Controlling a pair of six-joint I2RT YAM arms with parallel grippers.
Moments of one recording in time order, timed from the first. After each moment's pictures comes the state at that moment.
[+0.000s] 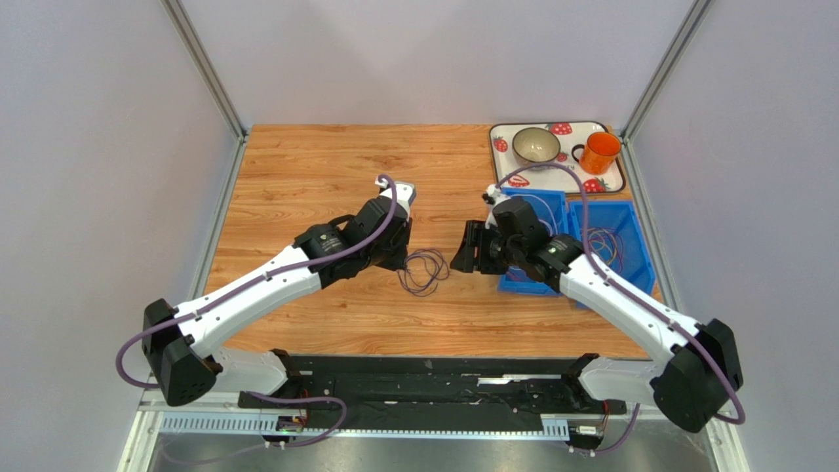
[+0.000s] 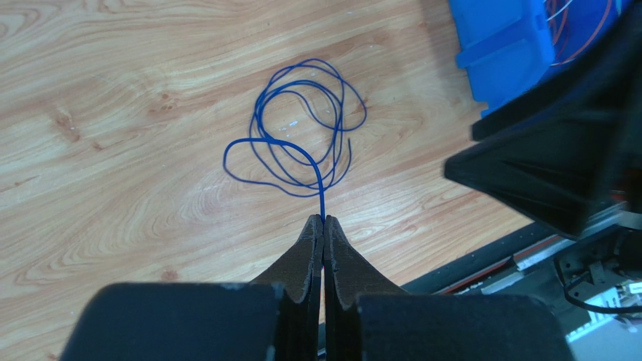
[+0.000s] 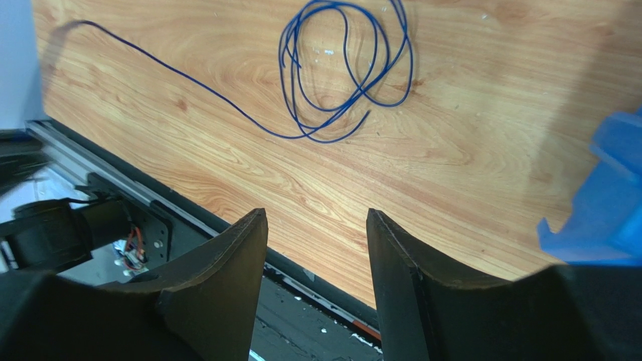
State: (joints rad) left arm -0.90 1.27 1.18 -0.68 -0.24 -0.48; right arm 0.66 1.22 0.94 -0.49 -0.16 0.64
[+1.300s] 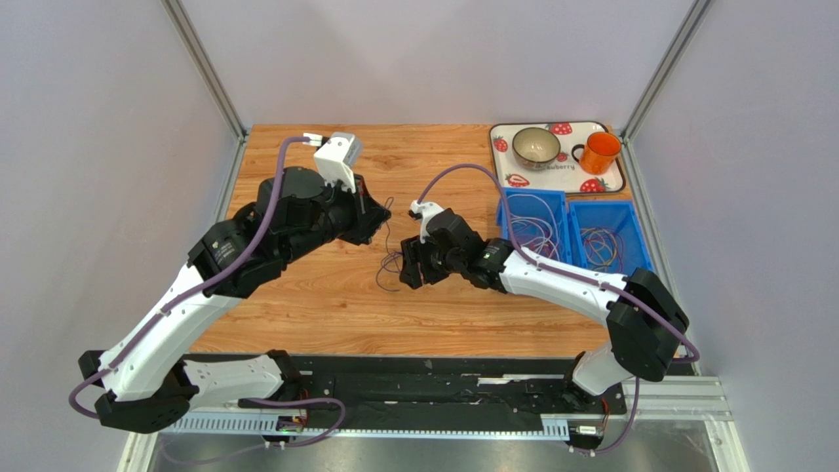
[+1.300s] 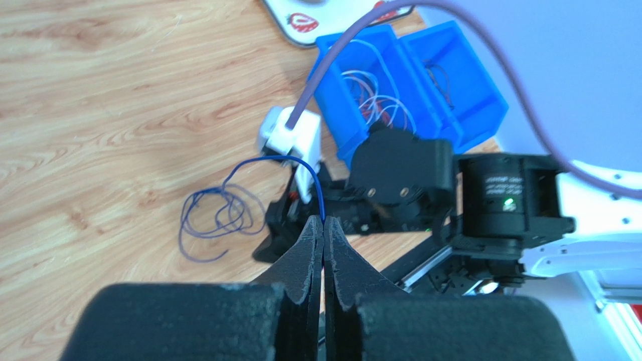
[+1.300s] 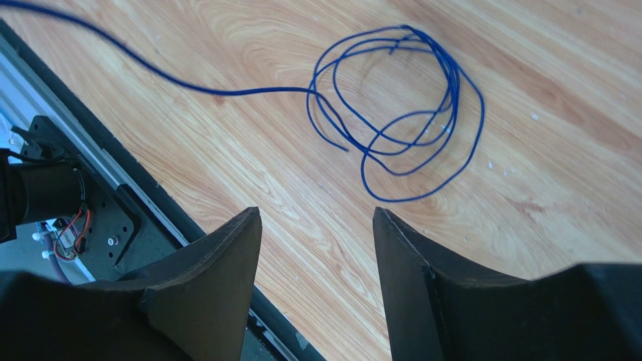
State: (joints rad) left arm -0.90 1.08 1.54 -0.83 -0.18 -0.45; right arm 0.91 1.52 1.04 -0.23 -0.08 0.45
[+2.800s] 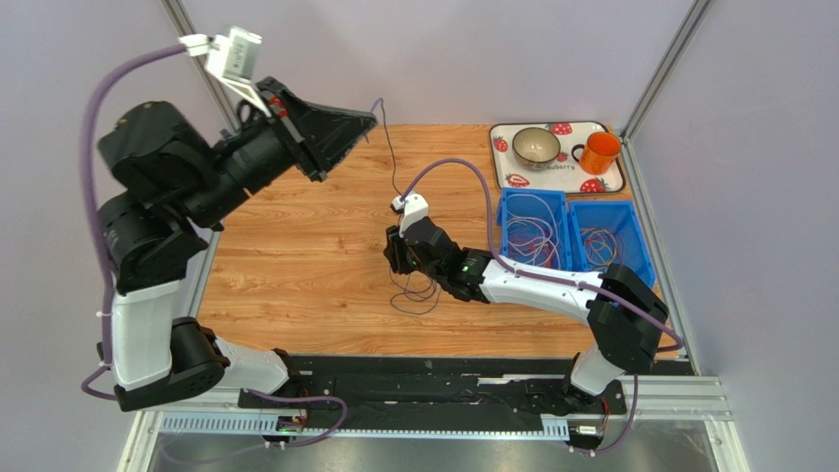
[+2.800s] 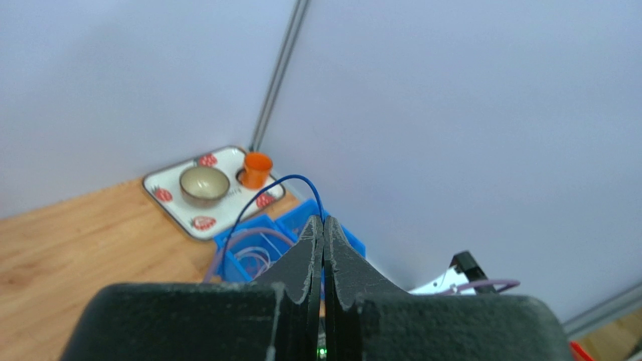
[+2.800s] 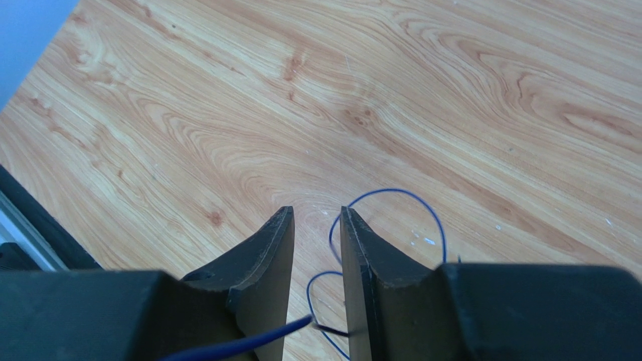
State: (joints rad) left arm -0.90 1.33 2.35 -0.87 -0.03 -0.41; right arm 1.04 1.60 1.09 0.06 0.27 0.42
